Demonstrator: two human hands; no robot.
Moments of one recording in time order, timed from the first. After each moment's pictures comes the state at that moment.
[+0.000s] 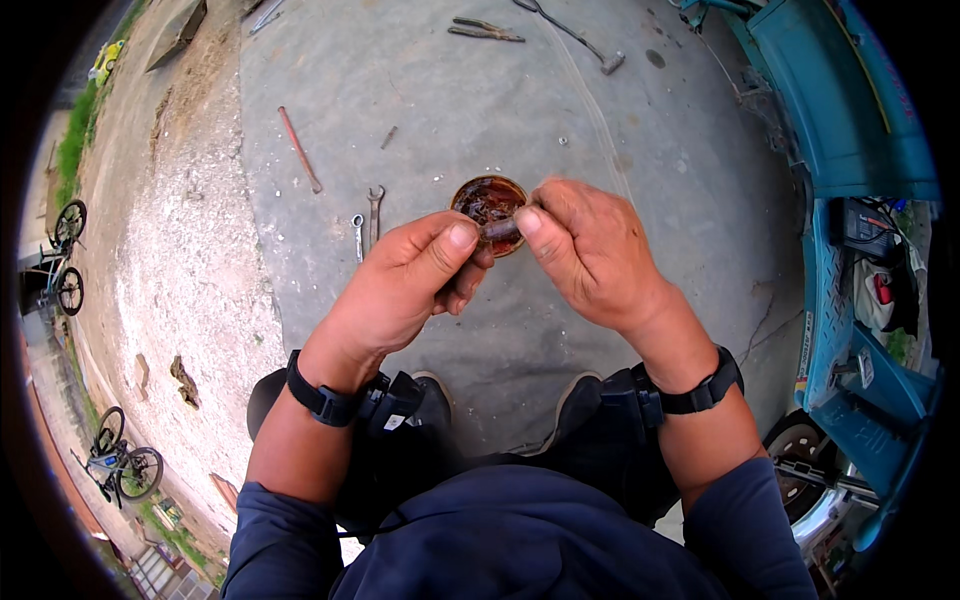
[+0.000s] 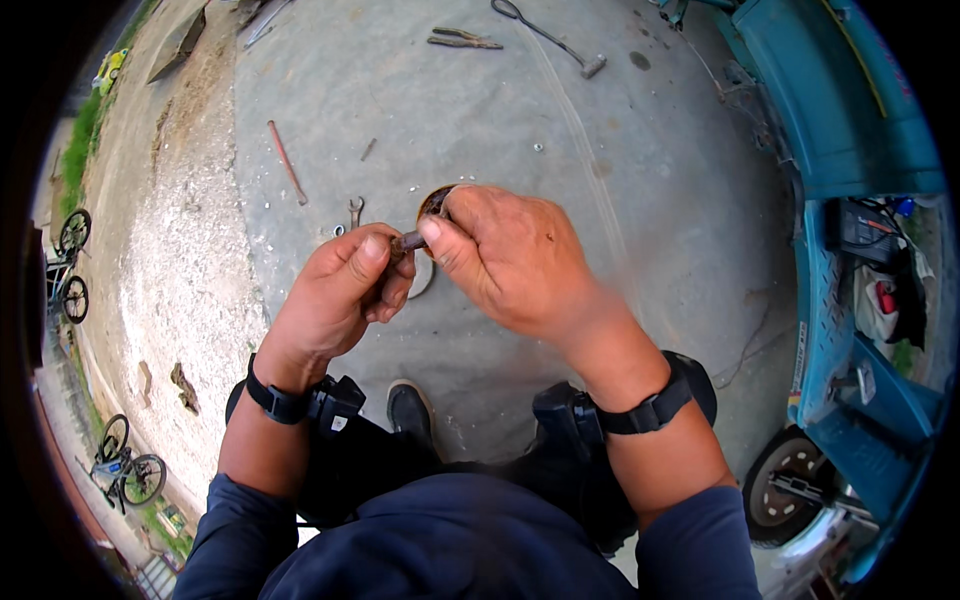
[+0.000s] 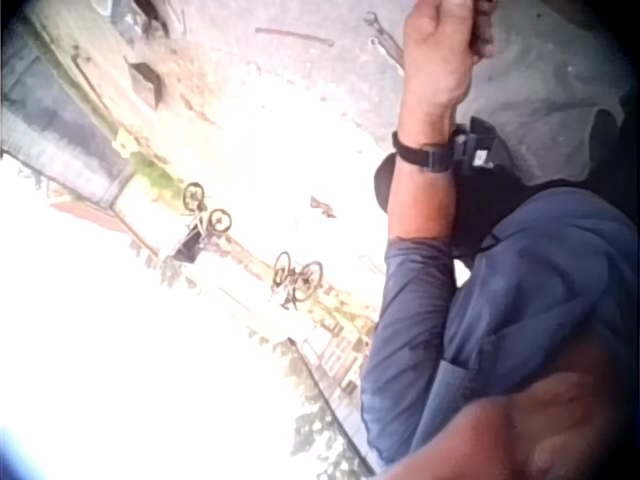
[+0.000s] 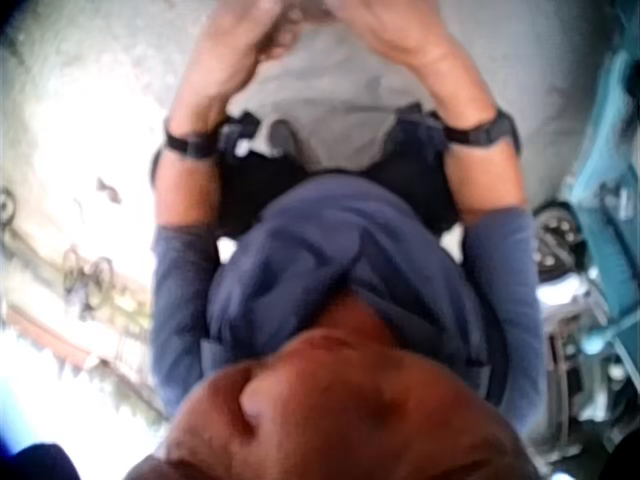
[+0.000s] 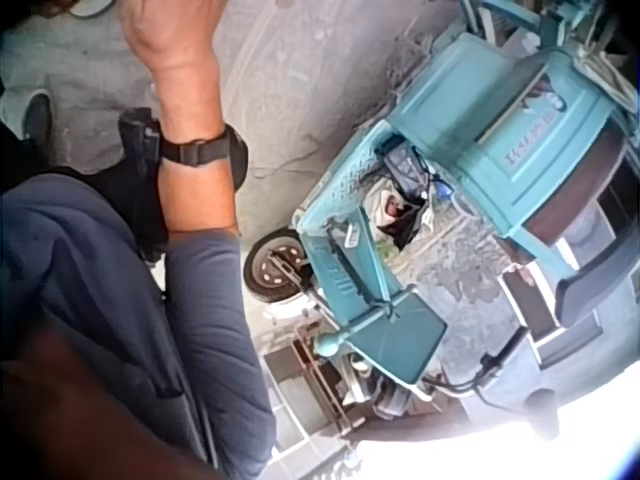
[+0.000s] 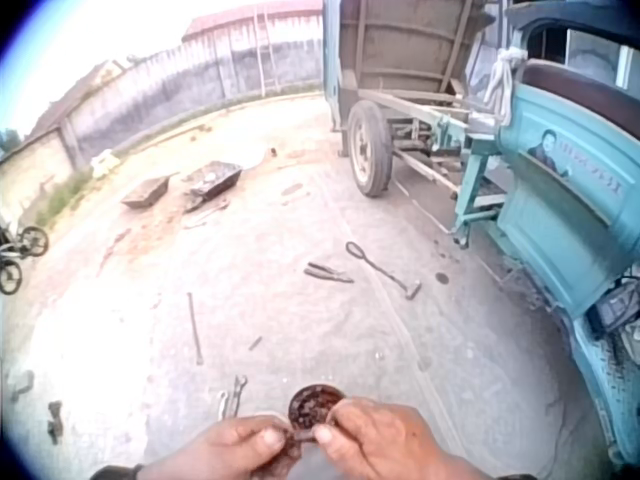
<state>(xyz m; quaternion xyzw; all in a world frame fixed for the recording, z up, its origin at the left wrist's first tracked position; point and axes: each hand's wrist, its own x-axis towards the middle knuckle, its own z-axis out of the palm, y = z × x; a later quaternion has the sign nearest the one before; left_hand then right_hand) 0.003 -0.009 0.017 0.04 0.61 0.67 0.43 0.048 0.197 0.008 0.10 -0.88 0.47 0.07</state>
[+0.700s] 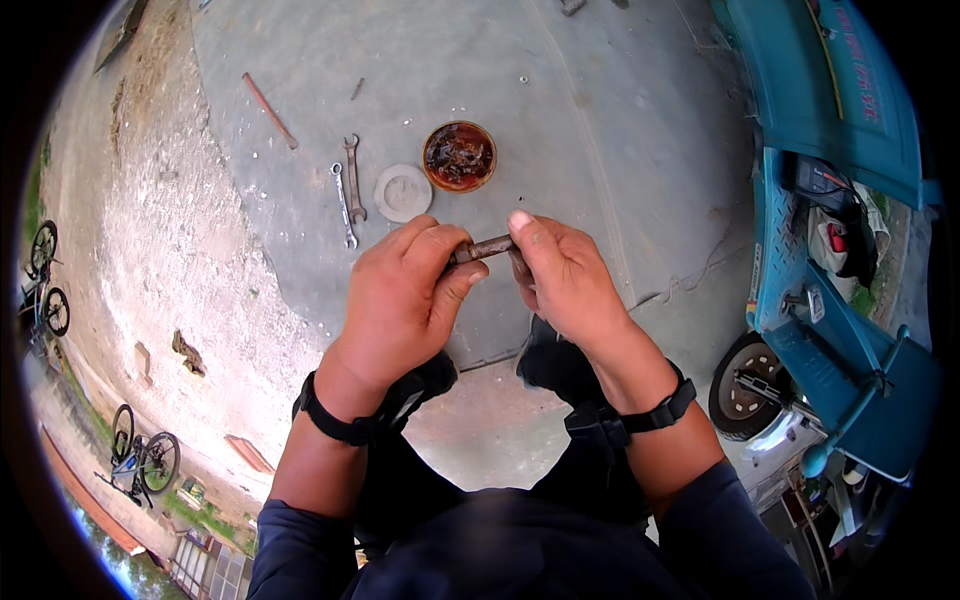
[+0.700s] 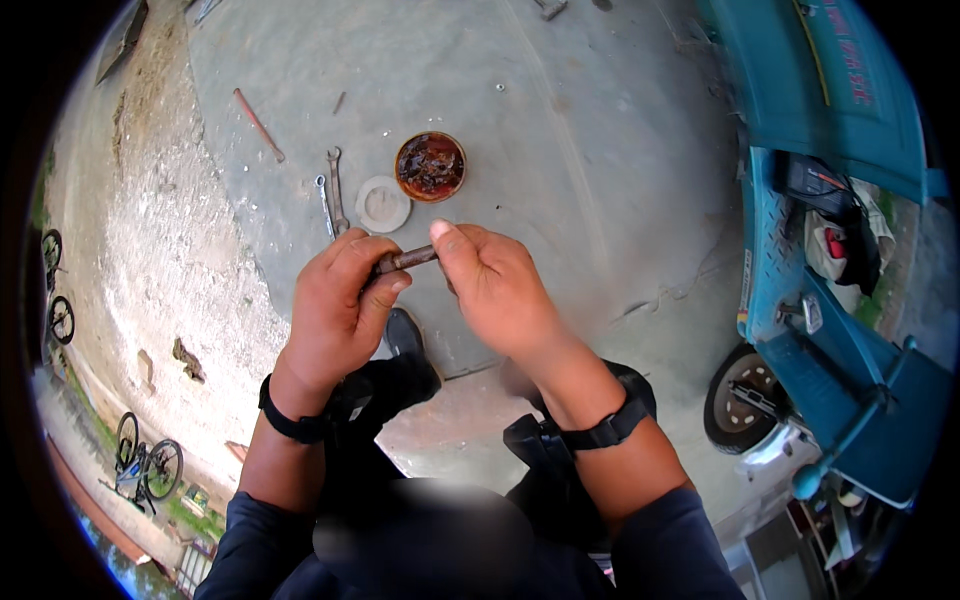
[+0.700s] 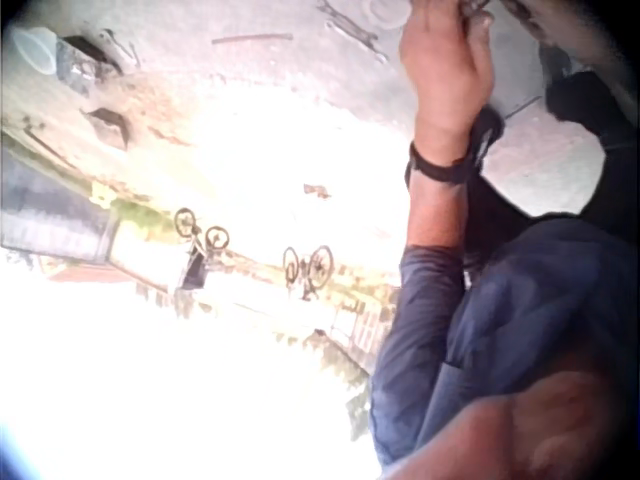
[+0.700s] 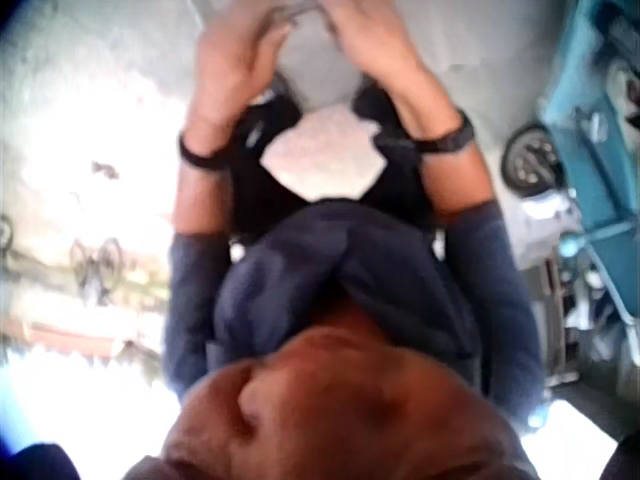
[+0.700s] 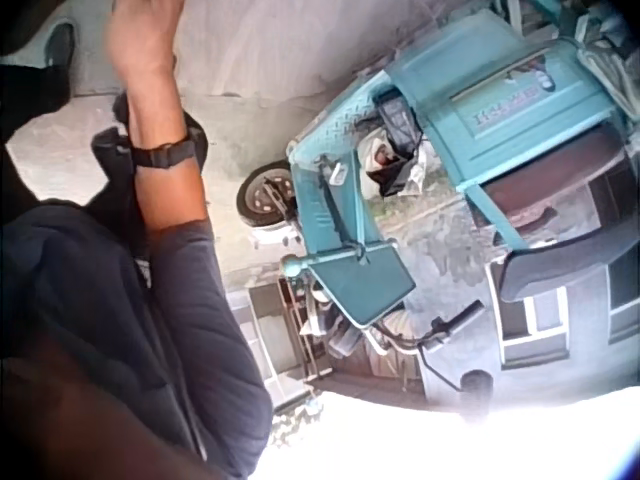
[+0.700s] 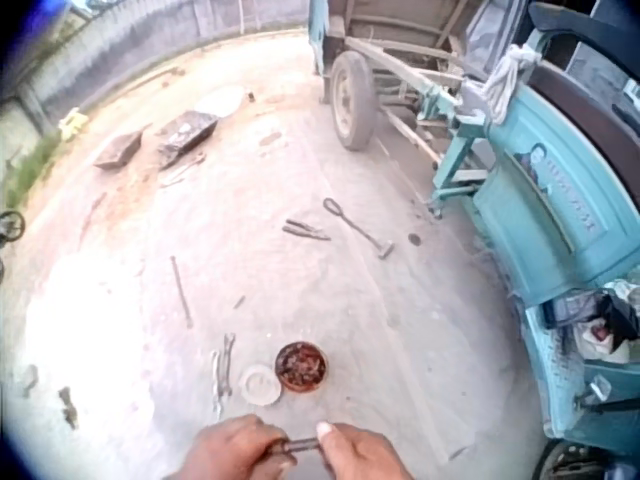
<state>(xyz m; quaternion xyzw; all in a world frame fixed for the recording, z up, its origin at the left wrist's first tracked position) 0.026 -0.002 0.104 0.28 0.84 0.41 0.22 0.095 0.171 0.083 -0.29 -0.59 0.73 -0.19</state>
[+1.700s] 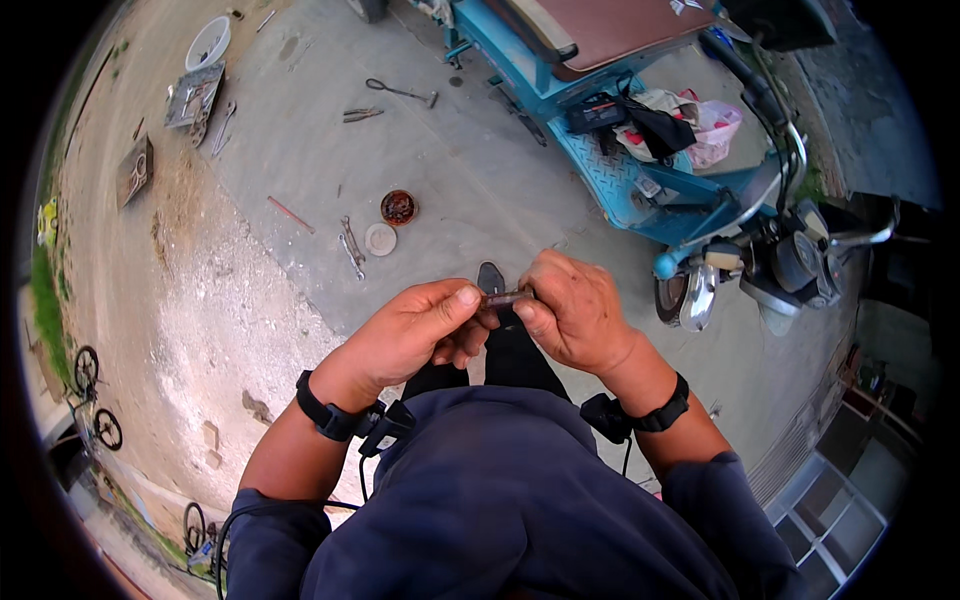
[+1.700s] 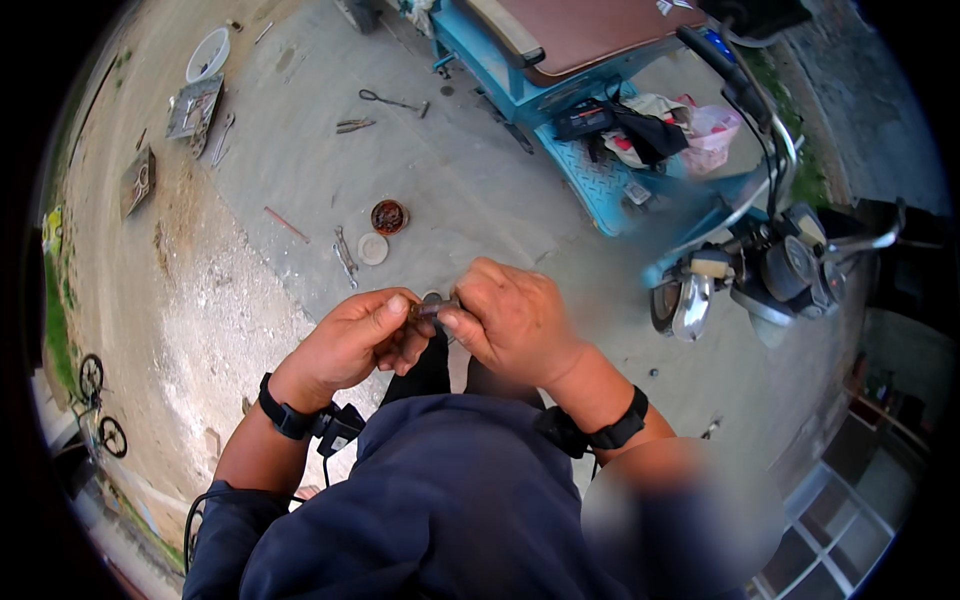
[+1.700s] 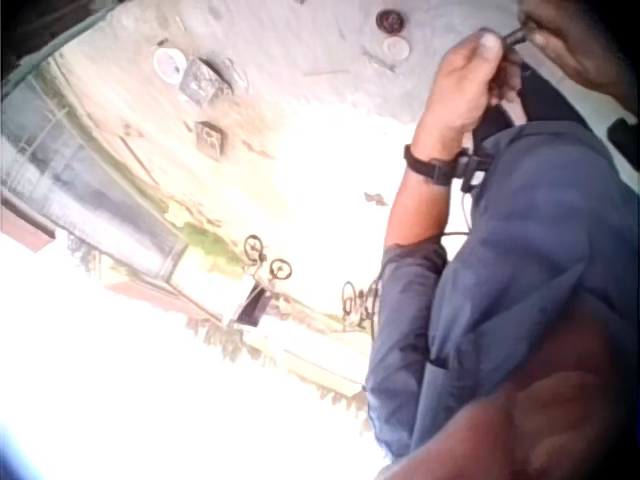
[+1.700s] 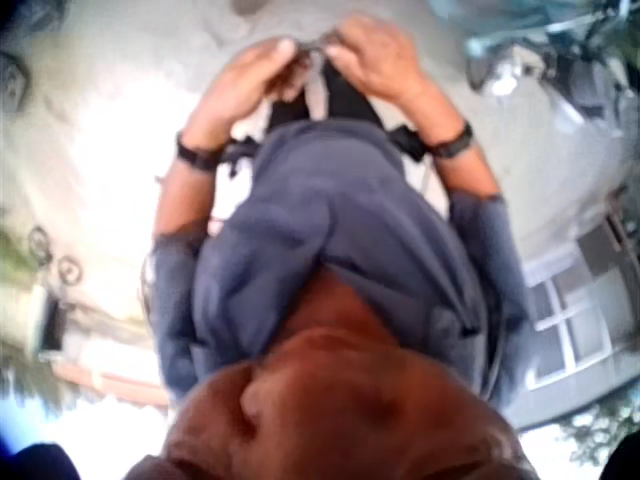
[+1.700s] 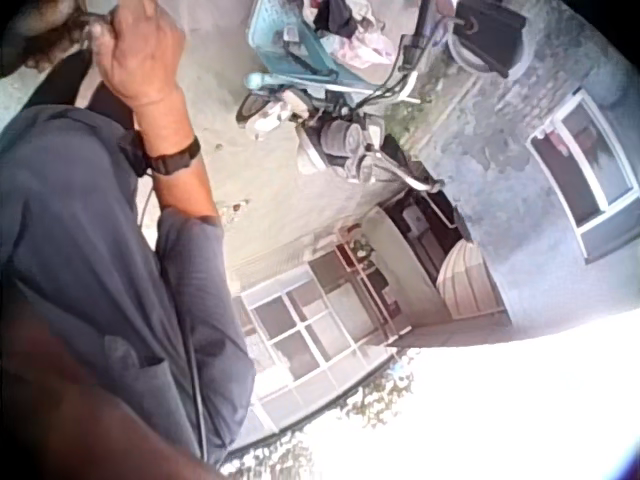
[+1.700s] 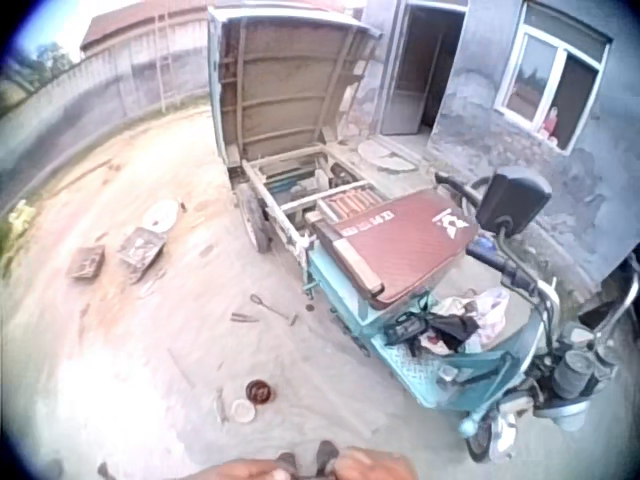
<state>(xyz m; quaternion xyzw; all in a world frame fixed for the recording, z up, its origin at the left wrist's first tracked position) 0.123 0.084 0.557 0.10 0.50 0.50 0.70 0.268 0.257 0.552 -0.07 -0.91 0.39 0.14</state>
